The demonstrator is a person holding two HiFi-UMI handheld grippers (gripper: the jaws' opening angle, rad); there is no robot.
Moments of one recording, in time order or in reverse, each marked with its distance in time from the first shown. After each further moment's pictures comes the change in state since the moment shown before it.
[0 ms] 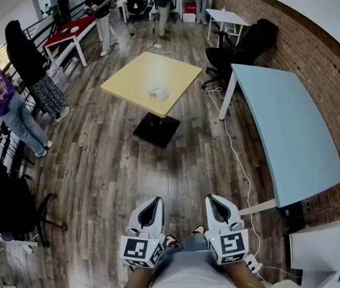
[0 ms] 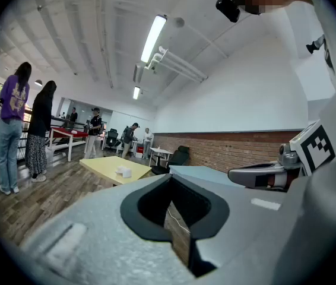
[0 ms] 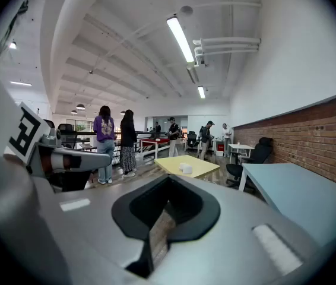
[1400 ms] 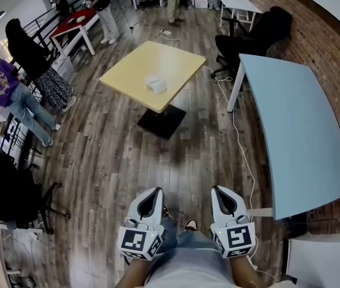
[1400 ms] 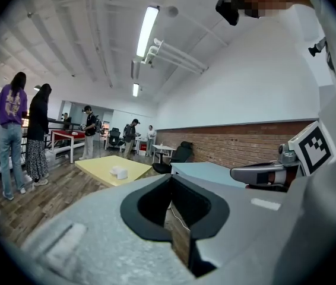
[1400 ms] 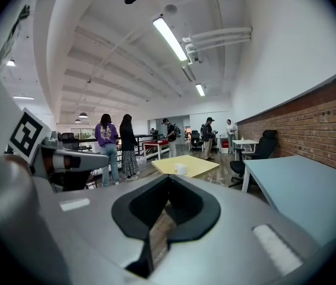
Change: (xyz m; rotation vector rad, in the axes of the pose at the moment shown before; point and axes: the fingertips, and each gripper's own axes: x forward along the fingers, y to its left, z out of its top) left arm 0.099 -0.047 -0.006 0.042 0.036 0.046; right arm 0.031 -0.120 -0.012 0.067 -0.014 0.071
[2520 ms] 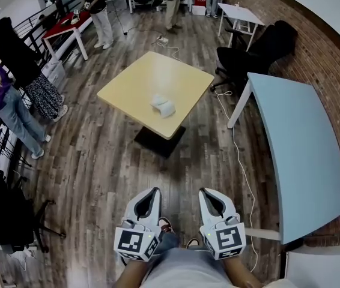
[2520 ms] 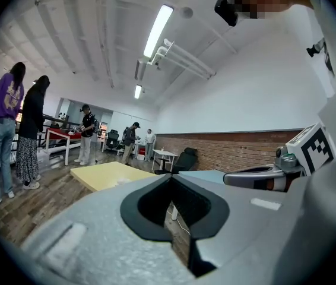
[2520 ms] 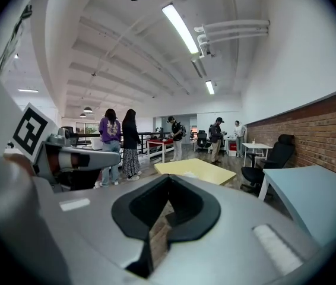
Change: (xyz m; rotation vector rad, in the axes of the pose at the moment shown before) left arm 0.102 0.156 0.048 -0.034 -0.046 -0.042; right arm 0.192 0.048 0.053 -0.065 0.012 0.042
